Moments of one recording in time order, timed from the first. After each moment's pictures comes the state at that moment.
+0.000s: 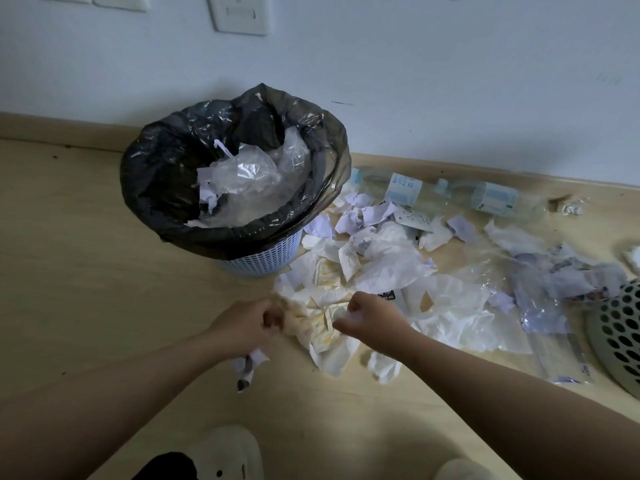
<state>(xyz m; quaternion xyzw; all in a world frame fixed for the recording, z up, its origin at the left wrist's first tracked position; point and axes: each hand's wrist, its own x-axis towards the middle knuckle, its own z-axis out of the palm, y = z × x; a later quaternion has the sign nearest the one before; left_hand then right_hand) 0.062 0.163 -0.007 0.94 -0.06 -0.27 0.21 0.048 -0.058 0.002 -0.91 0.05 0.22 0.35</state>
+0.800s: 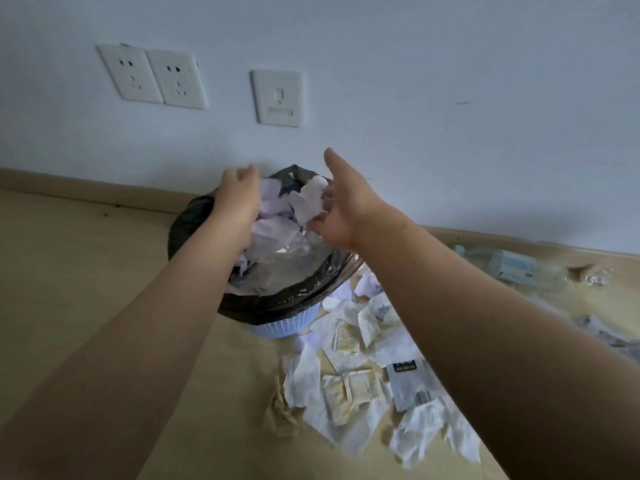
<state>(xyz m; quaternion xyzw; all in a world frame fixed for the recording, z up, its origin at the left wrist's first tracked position) 0.205 0.160 0.169 0.78 0.20 0.06 0.59 0.176 0.033 0.206 -0.52 0.14 0.22 0.82</state>
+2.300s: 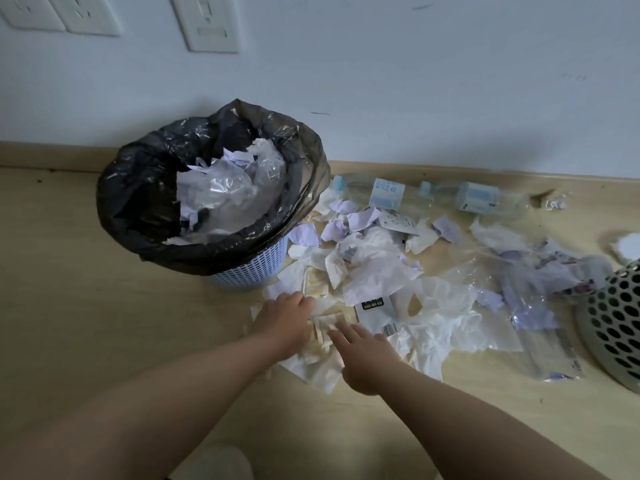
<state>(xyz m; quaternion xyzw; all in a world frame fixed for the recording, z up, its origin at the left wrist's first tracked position) 0.079 0.089 -0.027 0.96 -0.22 -0.18 0.02 0.025 -0.064 -0.036 -0.93 -0.13 0.35 0.03</state>
